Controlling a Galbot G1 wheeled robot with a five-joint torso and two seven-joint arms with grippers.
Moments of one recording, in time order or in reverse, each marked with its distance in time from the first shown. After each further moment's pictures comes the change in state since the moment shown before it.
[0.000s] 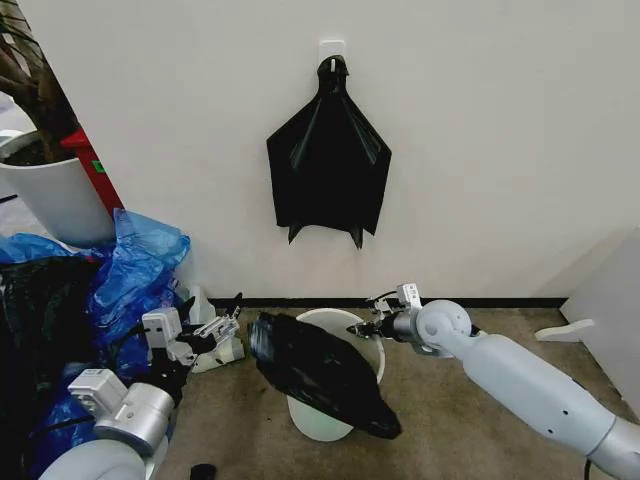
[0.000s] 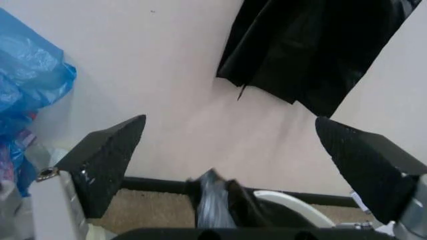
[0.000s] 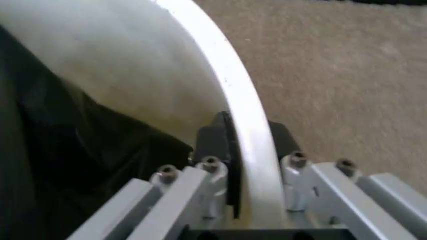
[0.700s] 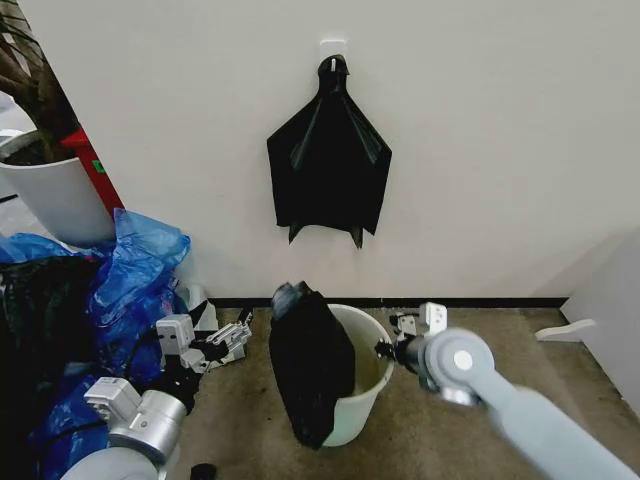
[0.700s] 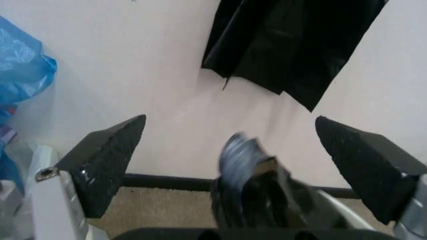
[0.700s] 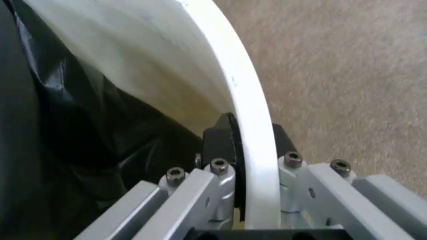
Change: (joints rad) left arm 0.025 -0.031 0.054 0.006 0.077 -0.024 0.038; right arm -0.390 0.070 0.290 0.425 0.197 0.203 0.671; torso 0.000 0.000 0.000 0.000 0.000
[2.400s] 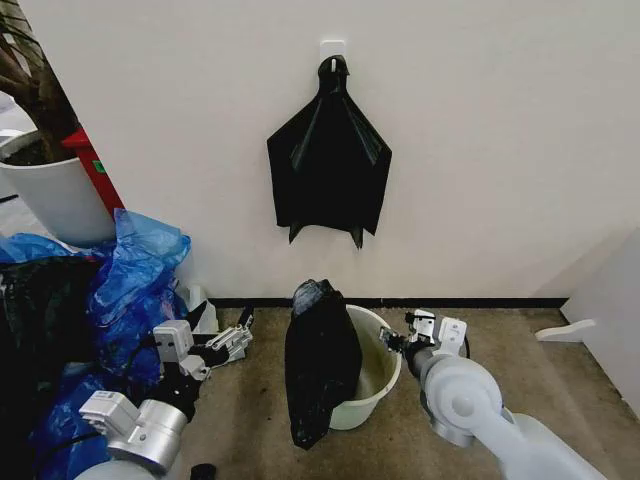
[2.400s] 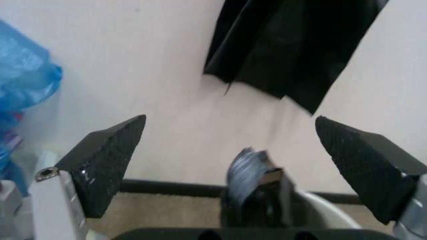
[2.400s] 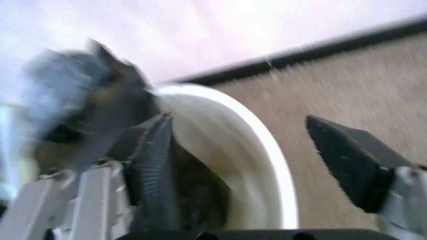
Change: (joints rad) left arm 0.030 -0.042 -0.004 0.014 0.063 -0.047 0.043; right arm -0.034 -0.031 -0.033 0.183 -0.325 0.109 -0.016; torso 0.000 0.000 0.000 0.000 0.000
